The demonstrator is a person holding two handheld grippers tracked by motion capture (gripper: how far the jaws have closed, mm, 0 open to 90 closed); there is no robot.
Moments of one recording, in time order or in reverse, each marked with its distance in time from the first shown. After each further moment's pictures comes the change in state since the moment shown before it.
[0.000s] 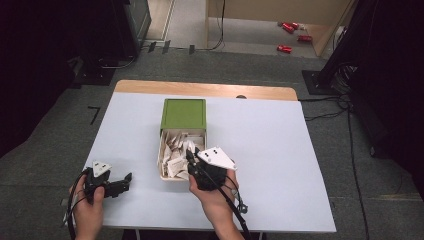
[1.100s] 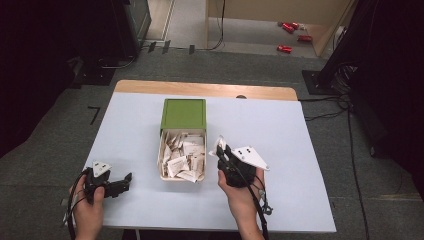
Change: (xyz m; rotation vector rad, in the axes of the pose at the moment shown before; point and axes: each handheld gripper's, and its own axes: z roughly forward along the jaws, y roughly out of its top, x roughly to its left) left arm 0.000 0.000 0.000 -0.002 0.001 0.000; right arm -0.061 -0.006 -0.021 -0.024 -0.131 0.070
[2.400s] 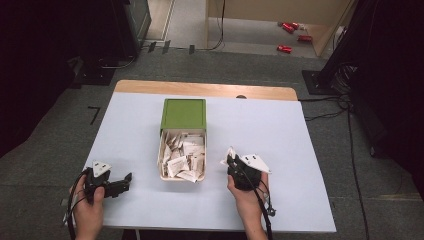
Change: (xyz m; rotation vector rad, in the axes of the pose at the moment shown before) left arm 0.000 0.000 0.000 0.000 0.000 -0.001; right arm -0.044 -0.053 0.031 0.096 -0.080 0.025
